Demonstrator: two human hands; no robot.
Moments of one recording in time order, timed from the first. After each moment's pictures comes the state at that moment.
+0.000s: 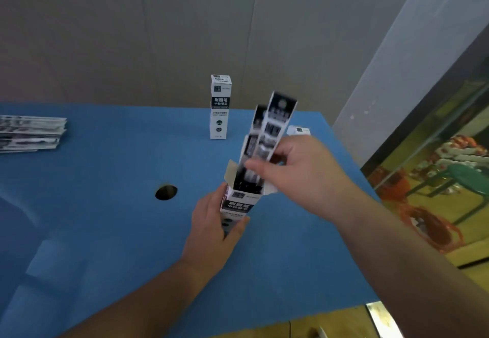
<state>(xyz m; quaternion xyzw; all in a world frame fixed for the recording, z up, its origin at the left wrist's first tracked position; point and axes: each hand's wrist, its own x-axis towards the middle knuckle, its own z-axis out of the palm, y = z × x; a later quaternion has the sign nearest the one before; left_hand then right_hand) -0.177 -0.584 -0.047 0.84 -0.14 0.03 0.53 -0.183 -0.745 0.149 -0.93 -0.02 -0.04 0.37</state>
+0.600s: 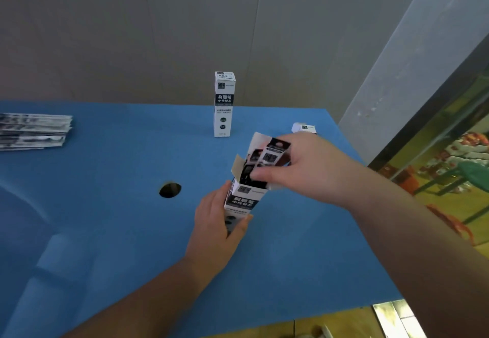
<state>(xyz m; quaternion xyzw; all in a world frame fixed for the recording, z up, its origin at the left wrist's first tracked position) -0.180 -0.585 -0.045 0.85 -0.12 0.04 0.51 -0.171 -0.756 0.159 -0.95 -0.09 0.07 0.30</state>
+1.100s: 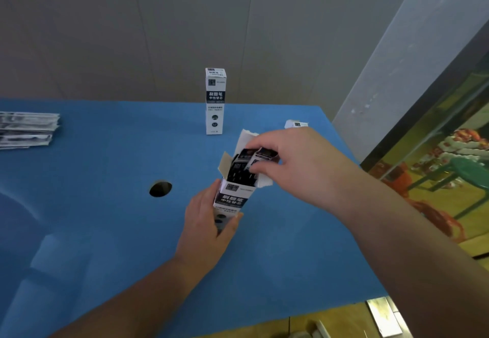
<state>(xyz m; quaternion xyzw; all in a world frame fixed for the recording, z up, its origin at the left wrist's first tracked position) -0.177 -0.586 -0.051 0.85 -0.13 0.03 0.51 -0.174 -0.760 0.159 -0.97 -0.13 0.00 0.21</state>
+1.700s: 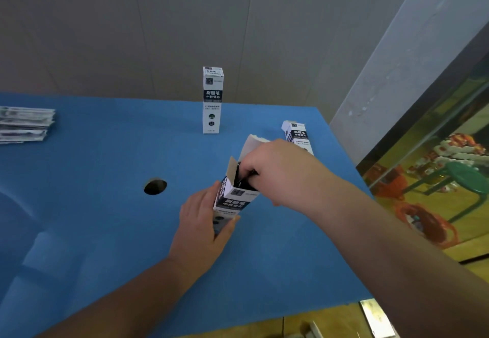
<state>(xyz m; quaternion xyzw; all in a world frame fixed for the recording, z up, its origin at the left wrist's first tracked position) -0.182 -0.590 -0.050 0.88 -0.17 0.14 0.42 -0.170 -0.743 0.154 -0.98 -0.14 0.09 0.02</state>
